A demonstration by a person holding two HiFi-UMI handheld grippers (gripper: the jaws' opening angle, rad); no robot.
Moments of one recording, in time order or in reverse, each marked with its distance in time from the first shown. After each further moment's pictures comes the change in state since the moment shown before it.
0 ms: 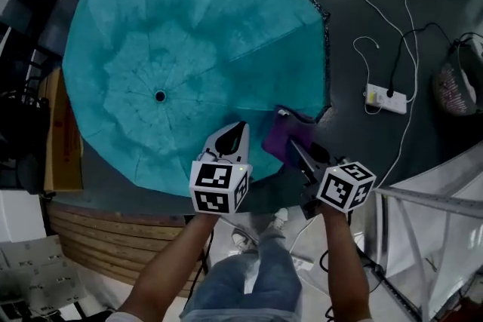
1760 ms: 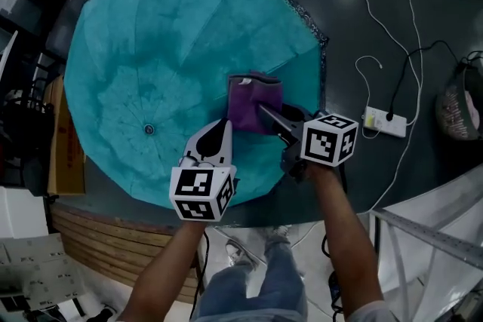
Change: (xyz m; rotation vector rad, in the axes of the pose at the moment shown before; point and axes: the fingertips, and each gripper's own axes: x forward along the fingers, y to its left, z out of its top) left arm 0.031 0.020 0.089 0.008 -0.075 0.133; right arm 0.104 0.010 0.128 -0.043 0.053 0.305
